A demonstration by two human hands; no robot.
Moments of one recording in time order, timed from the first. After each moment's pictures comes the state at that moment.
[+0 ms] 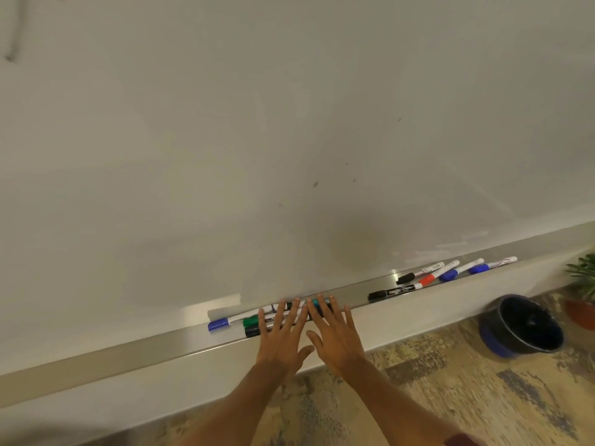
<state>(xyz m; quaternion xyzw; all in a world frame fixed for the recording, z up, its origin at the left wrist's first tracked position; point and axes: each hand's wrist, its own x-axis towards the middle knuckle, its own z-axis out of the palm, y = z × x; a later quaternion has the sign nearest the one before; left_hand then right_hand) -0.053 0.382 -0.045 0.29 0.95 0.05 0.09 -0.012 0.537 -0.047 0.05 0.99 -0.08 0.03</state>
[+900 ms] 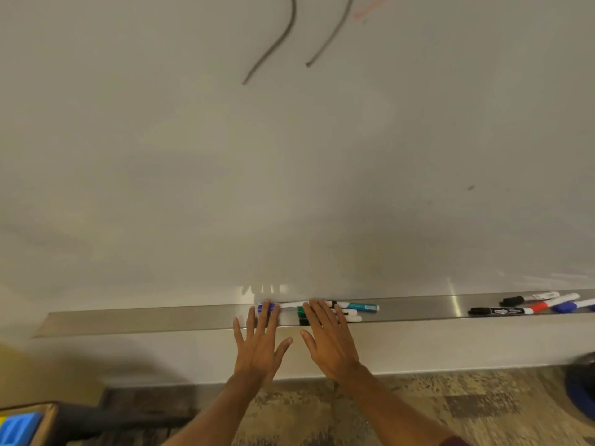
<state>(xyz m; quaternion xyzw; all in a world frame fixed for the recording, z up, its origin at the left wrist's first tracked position) -0.034 0.137 -0.049 0.10 0.99 0.06 0.03 -0.027 0.323 -0.016 -0.05 0.99 -0.12 0.04</state>
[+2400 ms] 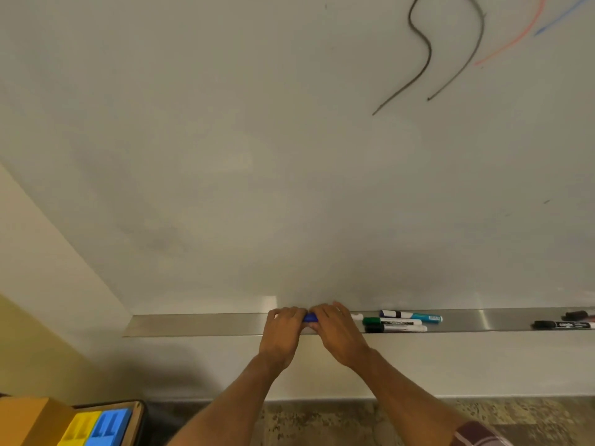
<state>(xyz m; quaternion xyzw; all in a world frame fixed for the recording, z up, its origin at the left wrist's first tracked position) -0.050 0.028 0.026 0.16 0.97 0.15 -0.04 -0.056 0.184 0.012 -0.21 0.97 -0.12 -0.05</state>
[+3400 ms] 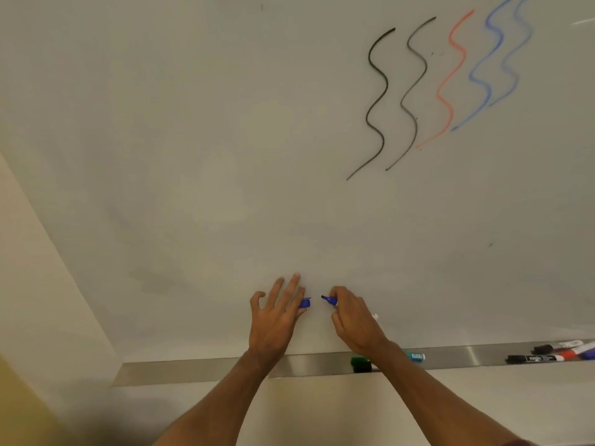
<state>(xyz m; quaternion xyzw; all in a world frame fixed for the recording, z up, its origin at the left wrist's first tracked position) -0.077 0.026 0.117 0.22 0.90 0.02 -0.37 -0.057 0.223 0.138 -0.15 0.94 -0.24 -0.19</state>
